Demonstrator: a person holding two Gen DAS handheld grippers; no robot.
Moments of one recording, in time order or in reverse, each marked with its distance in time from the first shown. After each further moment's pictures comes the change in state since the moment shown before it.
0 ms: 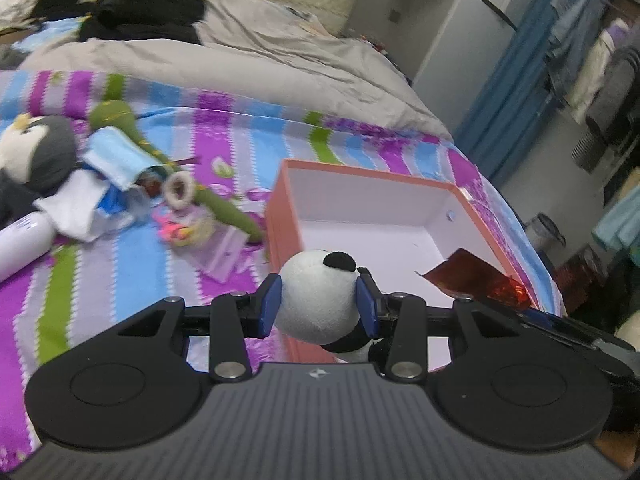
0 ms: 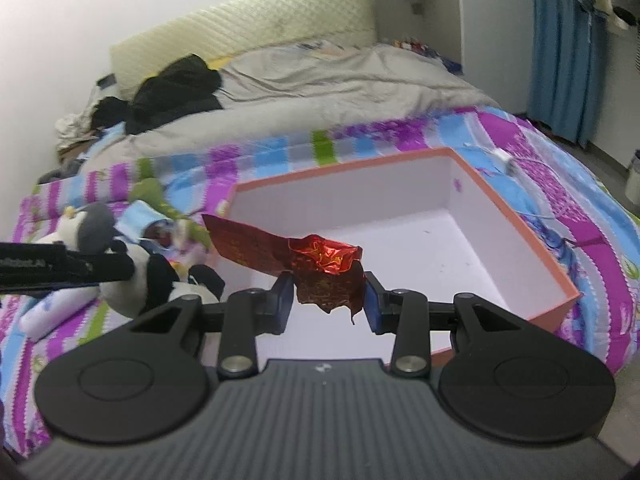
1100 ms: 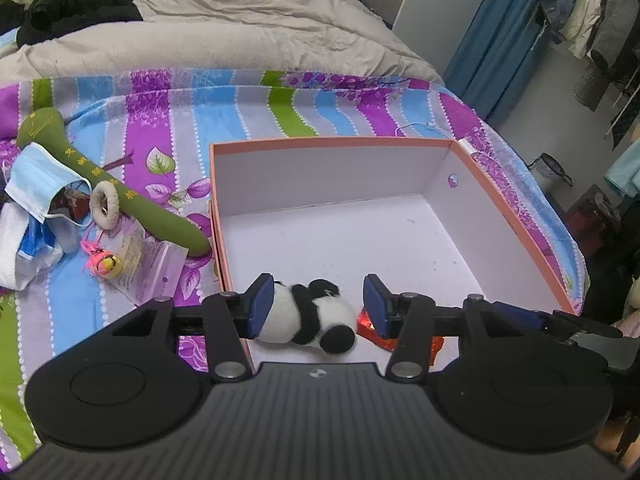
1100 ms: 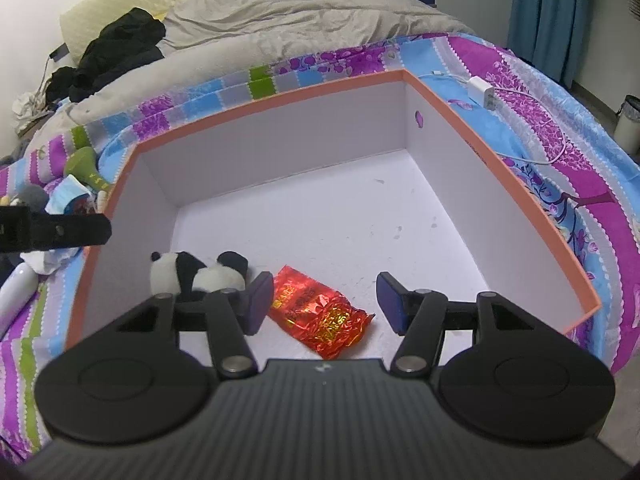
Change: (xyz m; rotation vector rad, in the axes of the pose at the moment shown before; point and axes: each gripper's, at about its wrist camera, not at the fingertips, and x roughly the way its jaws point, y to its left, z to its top) left arm 0.114 -0.044 0.034 0.120 0.134 0.001; right arm 0.086 -0.060 0.003 0.065 0.179 -0.050
